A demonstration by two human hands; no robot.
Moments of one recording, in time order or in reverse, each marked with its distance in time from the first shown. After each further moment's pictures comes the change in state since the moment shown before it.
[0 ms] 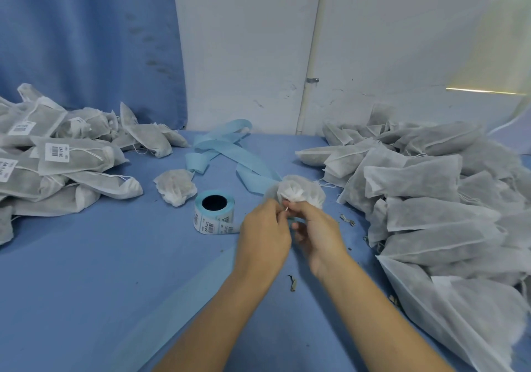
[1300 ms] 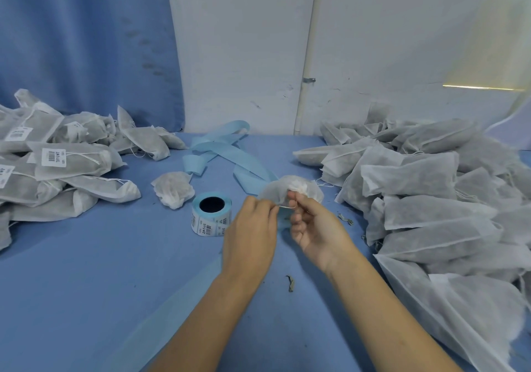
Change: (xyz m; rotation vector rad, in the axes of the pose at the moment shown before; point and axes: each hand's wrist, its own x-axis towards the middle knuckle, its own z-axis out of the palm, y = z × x) left_hand 0.001 -0.010 -0.010 0.219 -0.015 0.106; right_hand -0.003 -0.014 -0.005 0.260 -0.170 0.081
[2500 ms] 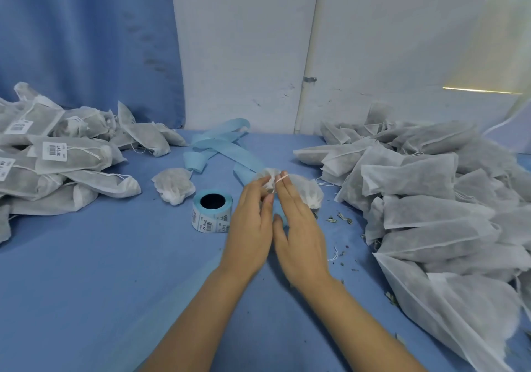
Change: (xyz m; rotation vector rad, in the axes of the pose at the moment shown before) left_hand 0.005 -0.011 0.007 -0.579 0.074 0.083; right_hand -0.005 0.043 -0.005 -1.303 -0.004 -0.989
